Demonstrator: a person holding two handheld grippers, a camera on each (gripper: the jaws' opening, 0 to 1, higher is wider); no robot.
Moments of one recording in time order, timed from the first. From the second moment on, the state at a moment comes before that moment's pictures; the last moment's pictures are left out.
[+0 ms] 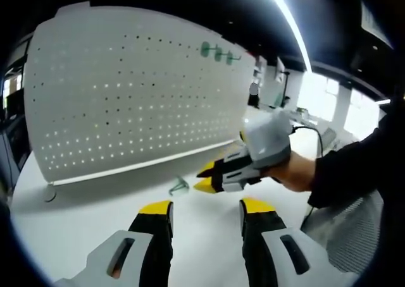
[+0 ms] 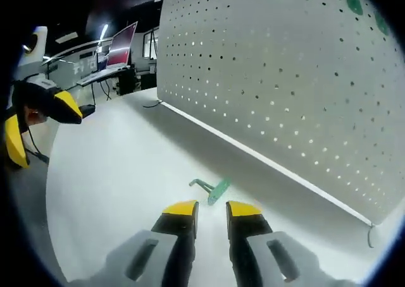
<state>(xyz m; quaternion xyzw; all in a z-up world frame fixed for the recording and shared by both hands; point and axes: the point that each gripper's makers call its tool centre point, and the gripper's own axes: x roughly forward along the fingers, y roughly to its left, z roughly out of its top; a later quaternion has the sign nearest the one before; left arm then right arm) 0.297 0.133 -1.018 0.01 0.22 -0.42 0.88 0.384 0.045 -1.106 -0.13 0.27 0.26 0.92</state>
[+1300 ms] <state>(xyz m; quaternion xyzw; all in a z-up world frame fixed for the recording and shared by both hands) 0.299 0.139 -1.027 0.01 0.24 -0.41 0.88 0.399 0.050 -1.124 -0.13 0.27 0.26 0.92</state>
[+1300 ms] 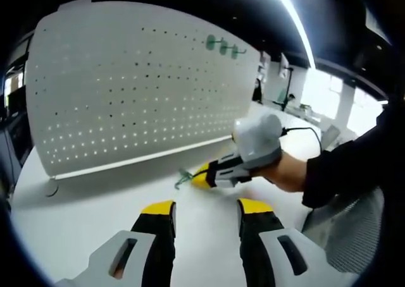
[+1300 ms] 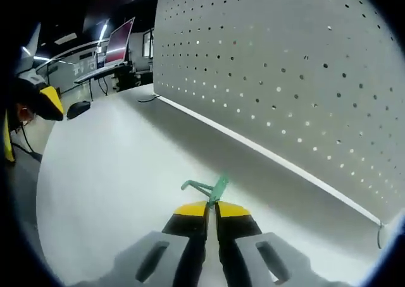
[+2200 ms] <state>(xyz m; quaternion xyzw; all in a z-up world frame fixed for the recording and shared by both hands) 0.298 0.138 -1.029 0.01 0.24 -0.42 0.88 0.406 0.047 -1.126 -0.15 0.27 0.25 0.92</state>
